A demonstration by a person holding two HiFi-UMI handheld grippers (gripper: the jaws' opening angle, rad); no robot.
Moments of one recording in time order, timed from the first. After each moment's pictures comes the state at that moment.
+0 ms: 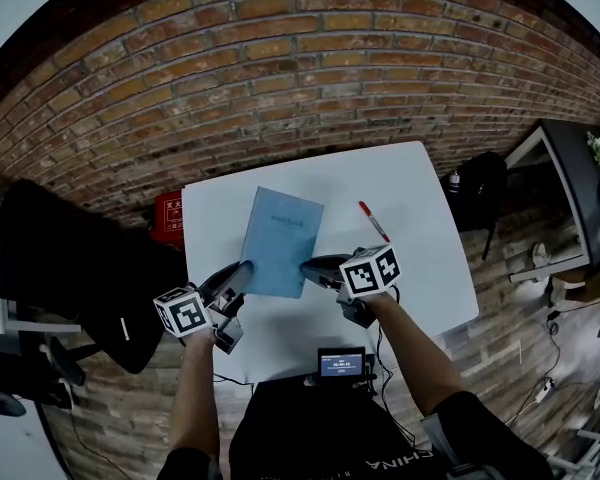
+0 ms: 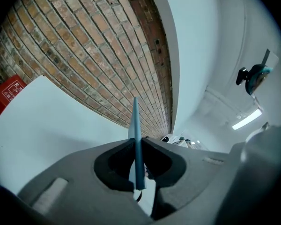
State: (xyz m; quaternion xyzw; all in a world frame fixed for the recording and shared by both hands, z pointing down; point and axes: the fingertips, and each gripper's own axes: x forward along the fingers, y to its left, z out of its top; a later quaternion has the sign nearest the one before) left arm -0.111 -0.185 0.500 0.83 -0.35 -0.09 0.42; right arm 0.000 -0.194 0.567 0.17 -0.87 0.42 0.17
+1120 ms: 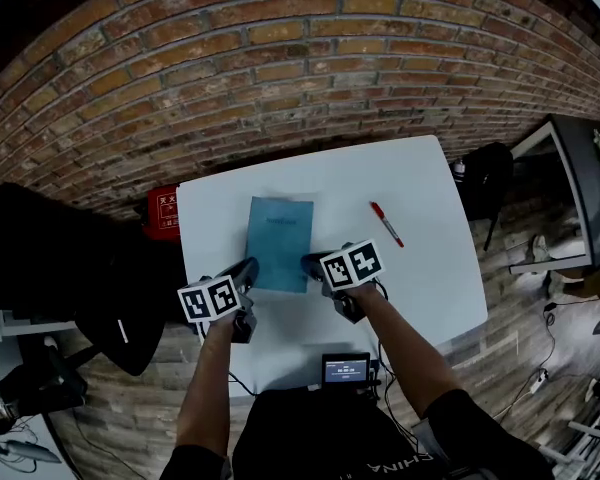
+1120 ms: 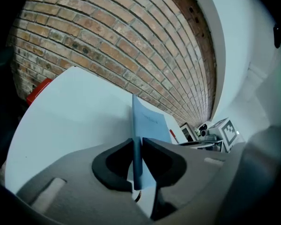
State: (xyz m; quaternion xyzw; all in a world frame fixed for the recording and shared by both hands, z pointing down) left arm -0.144 -0.241 0.629 0.73 -0.48 0.08 0.48; right arm -0.027 -0.245 0.644 0.25 -0.81 0.44 0.29
